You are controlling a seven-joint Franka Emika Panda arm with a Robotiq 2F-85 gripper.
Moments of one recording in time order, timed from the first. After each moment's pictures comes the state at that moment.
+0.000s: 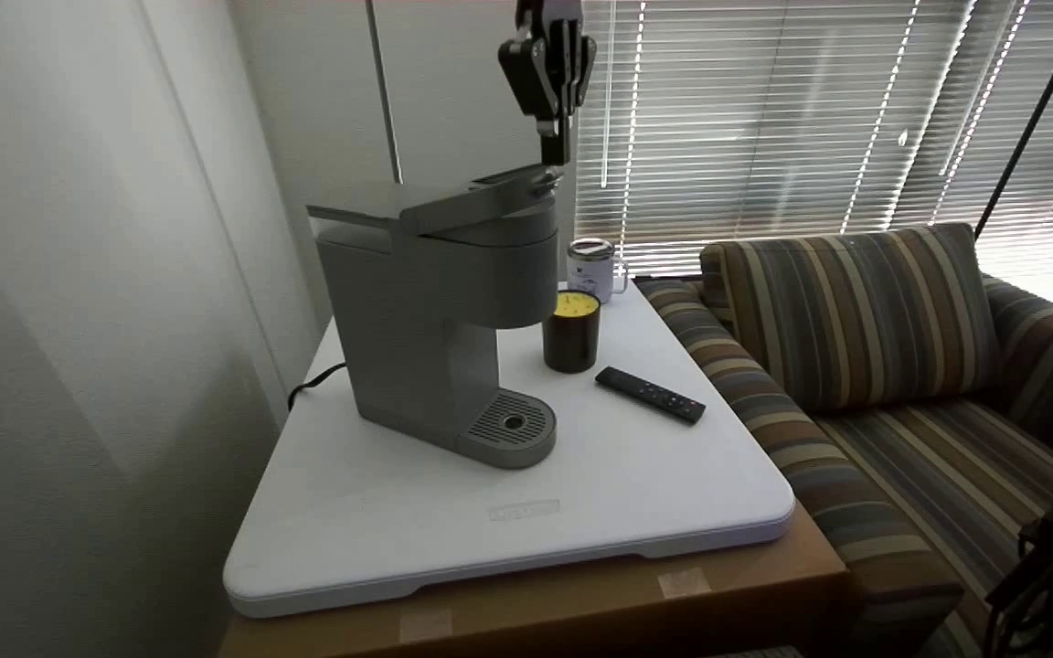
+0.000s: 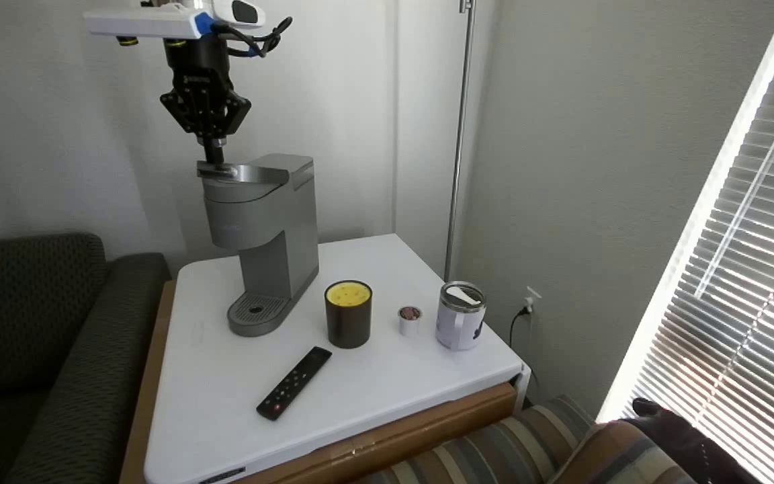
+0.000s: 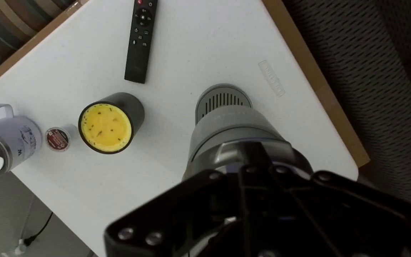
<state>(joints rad) 0.14 0.37 0.13 -1.62 -0.07 1.96 -0.09</state>
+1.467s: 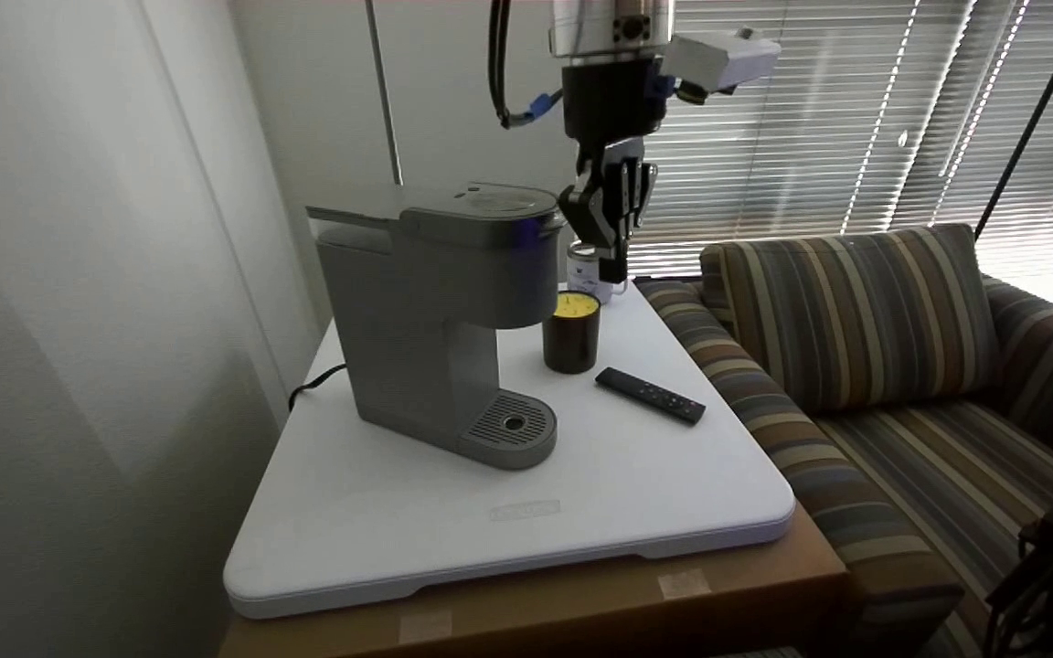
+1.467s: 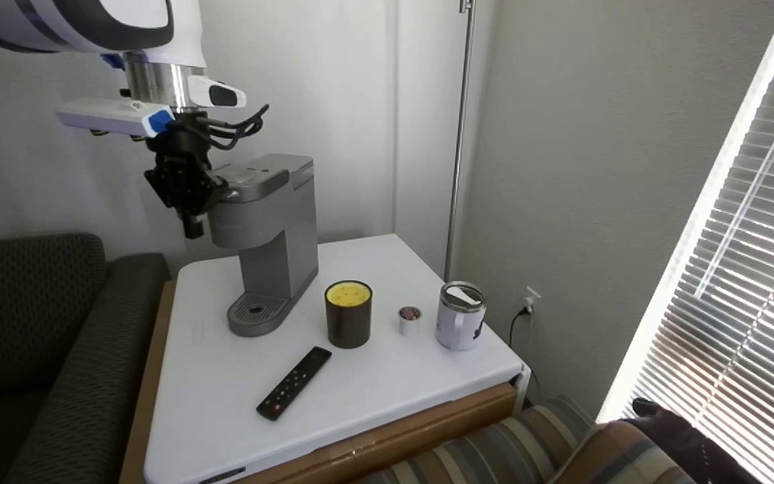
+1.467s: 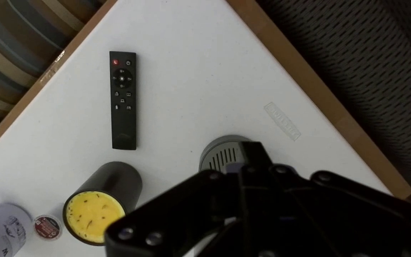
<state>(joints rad) 0.14 0.32 0.12 -1.95 -0.06 2.21 0.06</state>
